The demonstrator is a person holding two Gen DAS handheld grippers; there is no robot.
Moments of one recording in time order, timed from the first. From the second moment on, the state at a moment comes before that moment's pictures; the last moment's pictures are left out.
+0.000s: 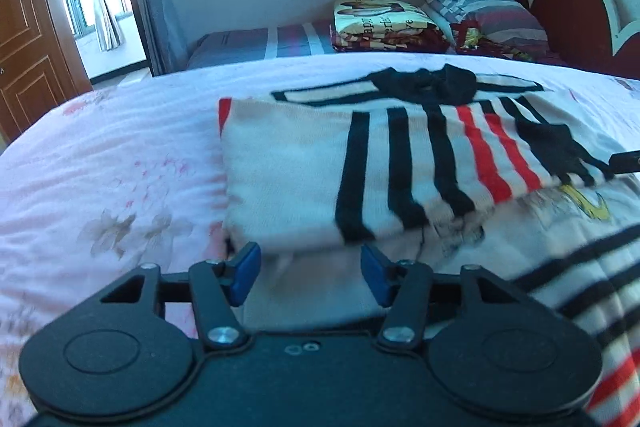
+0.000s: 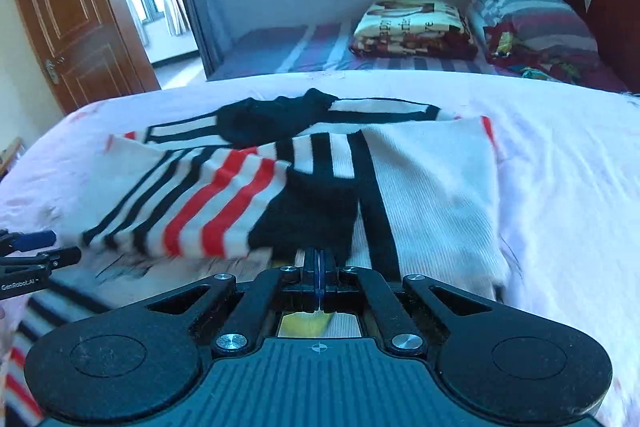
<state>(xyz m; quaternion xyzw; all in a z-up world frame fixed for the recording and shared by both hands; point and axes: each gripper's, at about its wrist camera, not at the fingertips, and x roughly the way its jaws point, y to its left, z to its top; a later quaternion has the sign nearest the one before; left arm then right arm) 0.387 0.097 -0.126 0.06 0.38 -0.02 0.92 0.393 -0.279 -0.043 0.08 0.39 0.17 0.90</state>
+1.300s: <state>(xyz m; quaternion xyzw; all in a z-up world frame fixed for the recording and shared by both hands) 0.209 0.197 -0.186 -0.37 0.44 -0.17 0.80 0.182 -0.391 -0.088 0.40 0.44 0.14 0.79</state>
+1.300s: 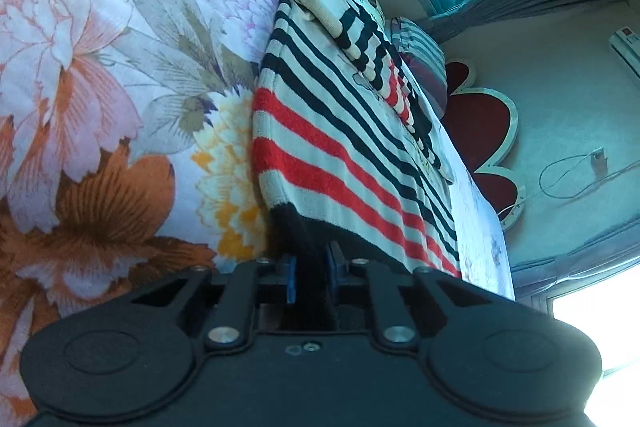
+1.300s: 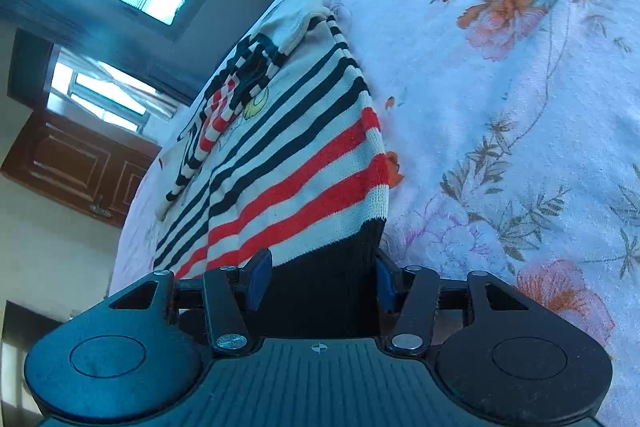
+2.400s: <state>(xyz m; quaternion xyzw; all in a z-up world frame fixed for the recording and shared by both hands) 0.200 0.187 -0.166 -0.33 0.39 -0.13 0.85 0.172 -0.405 -0.076 0.43 0.39 0.16 0.80</state>
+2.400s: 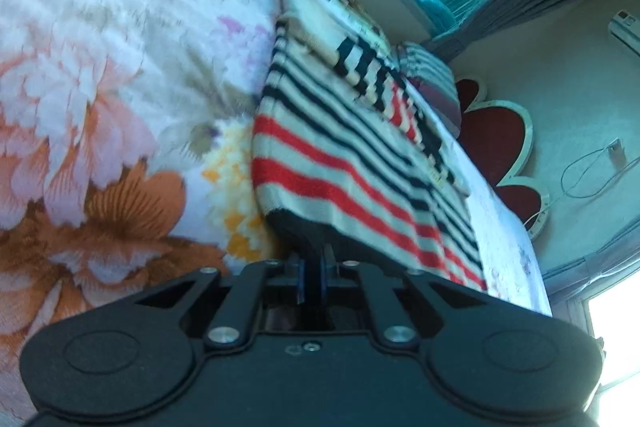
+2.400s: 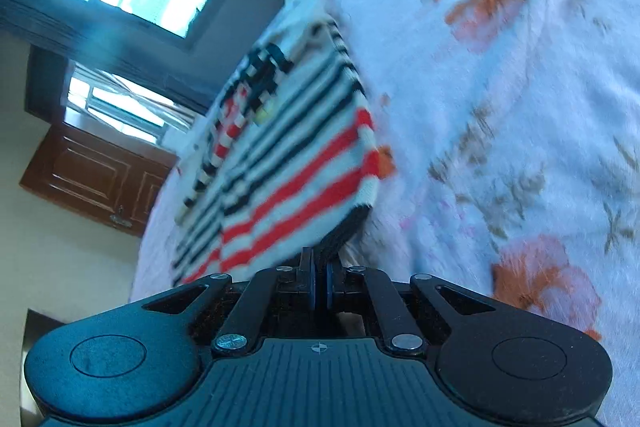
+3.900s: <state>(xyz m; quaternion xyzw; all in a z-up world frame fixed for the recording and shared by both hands) 0.566 0.142 -0.118 -0.11 0.36 -0.10 0.92 0.589 -0.350 -0.072 0.19 0.36 0.18 0.89</state>
